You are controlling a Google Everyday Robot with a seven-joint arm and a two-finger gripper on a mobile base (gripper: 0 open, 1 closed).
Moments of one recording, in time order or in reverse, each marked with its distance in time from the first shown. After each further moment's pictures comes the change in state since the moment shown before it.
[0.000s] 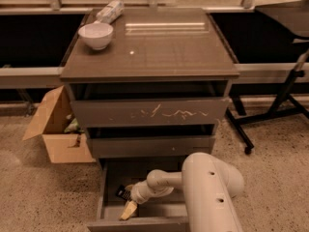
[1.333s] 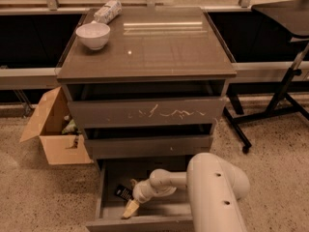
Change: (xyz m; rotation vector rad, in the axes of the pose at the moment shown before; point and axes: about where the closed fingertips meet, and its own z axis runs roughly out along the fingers) arm -0.002 -0.004 -0.016 0.019 -0.024 0.002
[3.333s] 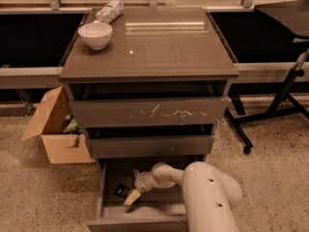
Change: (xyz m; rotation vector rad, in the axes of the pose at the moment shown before) arm 0.011 -0.072 0.009 0.081 -0.051 -0.010
